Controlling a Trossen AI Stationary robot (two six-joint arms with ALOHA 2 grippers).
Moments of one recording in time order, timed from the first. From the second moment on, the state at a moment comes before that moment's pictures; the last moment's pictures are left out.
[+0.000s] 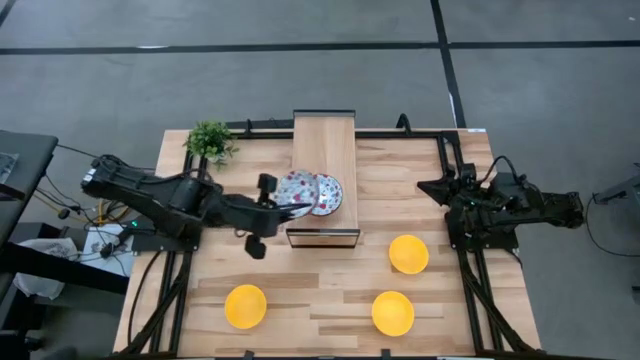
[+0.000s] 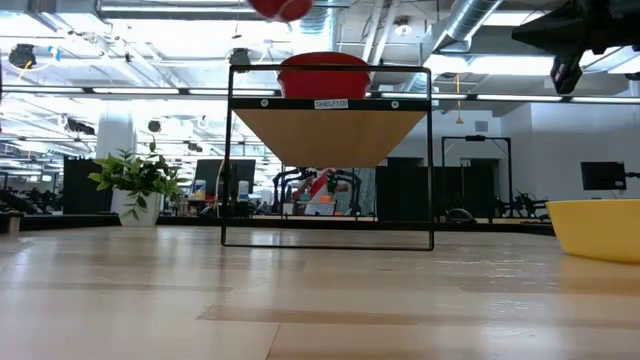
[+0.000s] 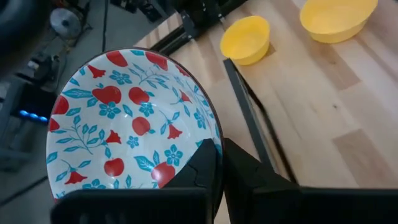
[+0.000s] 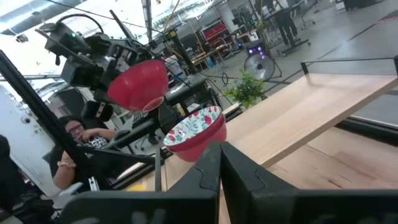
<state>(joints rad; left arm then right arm) -0.35 1.32 1.38 -0.72 -0.45 0.44 0.05 0.08 0.36 -0.25 0.26 0.44</state>
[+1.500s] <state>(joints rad) -0.12 1.67 1.72 -1.01 -0.18 0.53 0.05 0.08 0.36 -0.26 0.26 0.43</state>
